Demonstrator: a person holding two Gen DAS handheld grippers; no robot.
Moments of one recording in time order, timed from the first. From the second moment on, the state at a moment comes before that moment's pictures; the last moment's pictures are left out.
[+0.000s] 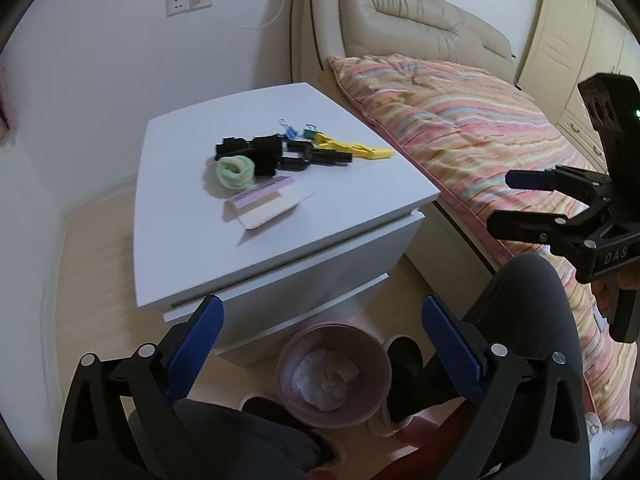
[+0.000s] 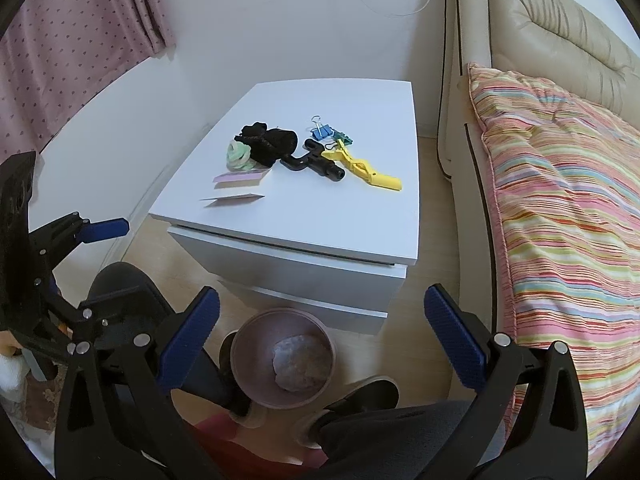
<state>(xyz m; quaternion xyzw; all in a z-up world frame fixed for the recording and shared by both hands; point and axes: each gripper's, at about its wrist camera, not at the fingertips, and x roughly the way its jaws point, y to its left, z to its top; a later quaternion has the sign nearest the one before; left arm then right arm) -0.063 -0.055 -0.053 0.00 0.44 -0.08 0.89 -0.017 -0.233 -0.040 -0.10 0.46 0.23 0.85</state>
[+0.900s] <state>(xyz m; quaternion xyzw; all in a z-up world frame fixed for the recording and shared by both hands) -0.046 -0.019 -0.029 -0.04 0.41 -0.06 0.91 0.093 -0.189 -0.043 -0.25 0.47 0.30 0.79</state>
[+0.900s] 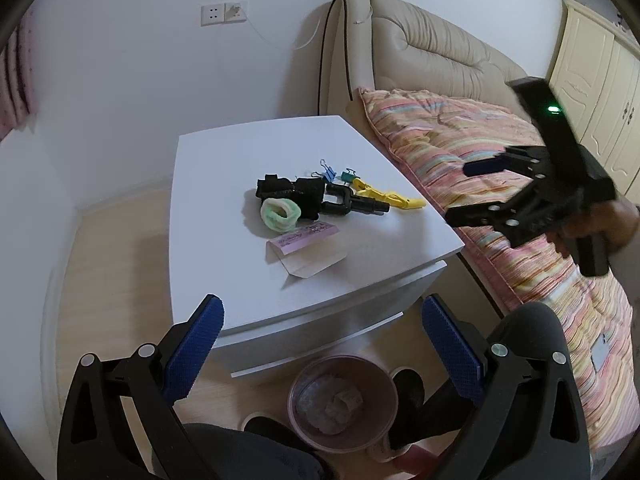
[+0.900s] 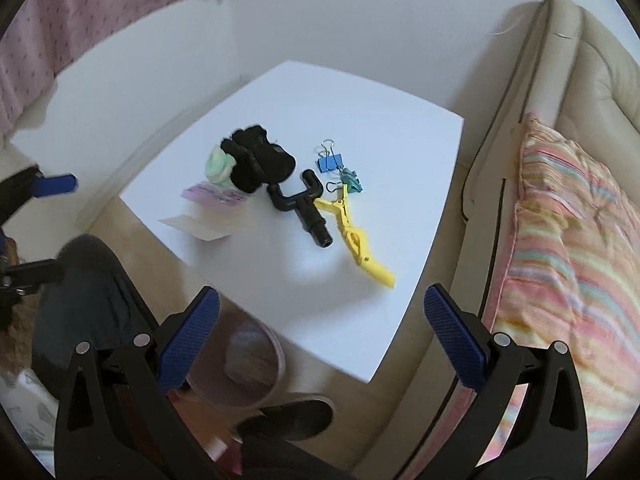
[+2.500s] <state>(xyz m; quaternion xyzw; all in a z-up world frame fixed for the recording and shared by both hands) -0.021 -0.013 -0.032 -0.06 0.42 -0.03 0.90 0.154 -0.190 -0.074 -0.28 0.51 0.34 0.74</state>
